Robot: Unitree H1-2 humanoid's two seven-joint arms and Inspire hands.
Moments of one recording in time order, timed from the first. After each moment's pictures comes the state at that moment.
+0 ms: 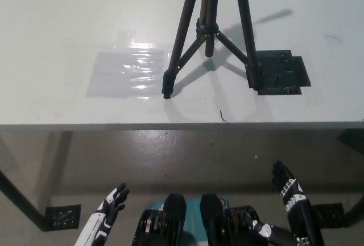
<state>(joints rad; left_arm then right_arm) 0.15 0.19 -0.09 0.05 0.08 -0.30 -0.11 0.08 -0.04 0.11 0.16 0.05 -0.42 0.07</state>
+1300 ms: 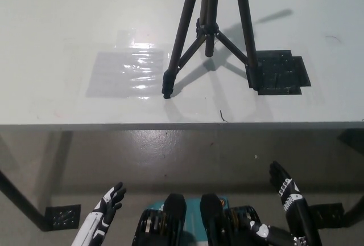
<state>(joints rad) 0.15 0.19 -0.08 0.04 0.09 -0.29 -0.11 0.07 -0.04 0.11 0.17 0.01 -0.42 0.06</state>
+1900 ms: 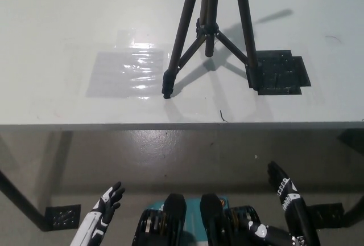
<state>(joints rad) 0.15 0.19 -0.07 0.04 0.10 -0.28 -0.11 0.07 -0.04 0.11 0.18 -0.02 -0.42 0.06</state>
